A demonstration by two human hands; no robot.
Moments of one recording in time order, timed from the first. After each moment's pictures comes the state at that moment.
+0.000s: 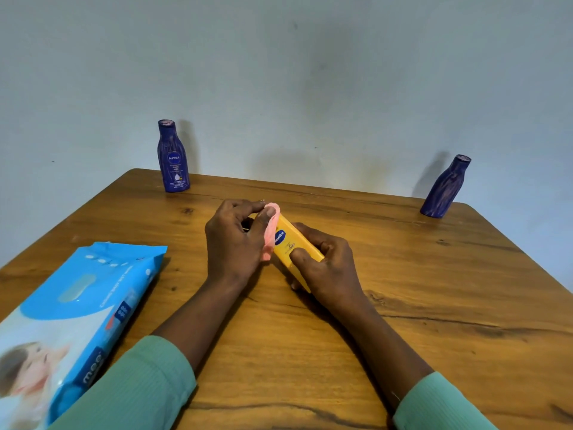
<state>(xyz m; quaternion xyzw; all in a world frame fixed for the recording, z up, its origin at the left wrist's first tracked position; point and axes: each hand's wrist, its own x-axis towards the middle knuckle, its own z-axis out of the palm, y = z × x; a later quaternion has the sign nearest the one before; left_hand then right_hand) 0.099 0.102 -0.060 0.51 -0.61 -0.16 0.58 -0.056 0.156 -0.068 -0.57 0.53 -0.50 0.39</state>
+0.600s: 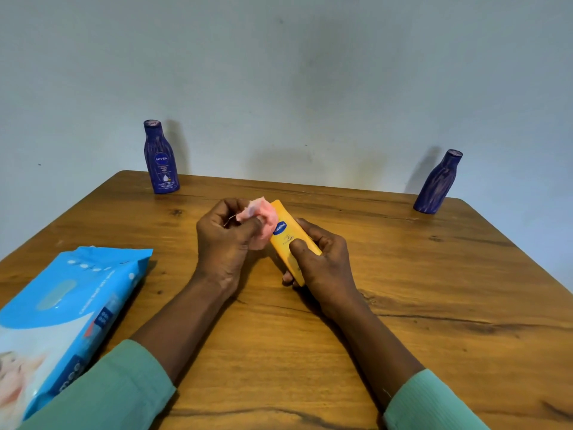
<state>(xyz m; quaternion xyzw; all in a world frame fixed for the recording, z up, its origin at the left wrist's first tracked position) 0.096 0.108 -0.049 0.39 -0.43 -0.50 0.64 -0.055 0.151 -0.066 -0.48 0.51 -0.56 0.45</state>
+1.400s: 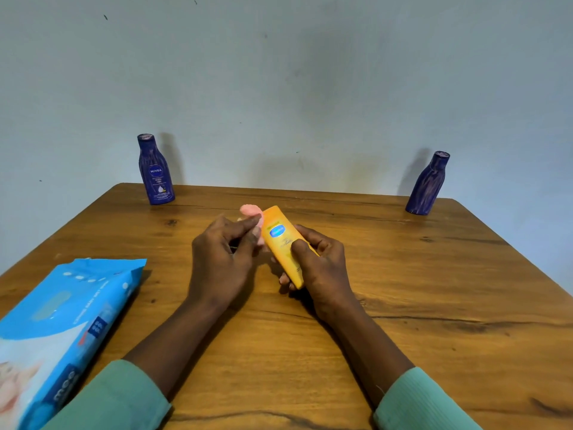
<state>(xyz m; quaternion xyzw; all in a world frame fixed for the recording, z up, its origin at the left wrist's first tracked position) 0.088 0.119 -0.062 0.48 -0.67 -0.18 0.54 -0.069 0.153 -0.061 -0.40 0.47 -0.60 0.51</state>
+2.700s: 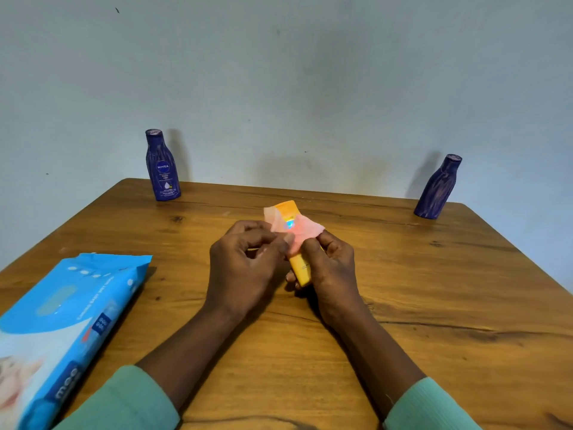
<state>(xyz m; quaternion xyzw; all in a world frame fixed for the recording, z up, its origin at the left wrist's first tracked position) 0.081 0.133 -0.060 0.45 -0.65 -0.24 0.56 -0.063 0.151 -0.063 -0.41 0.46 -0.62 0.49</state>
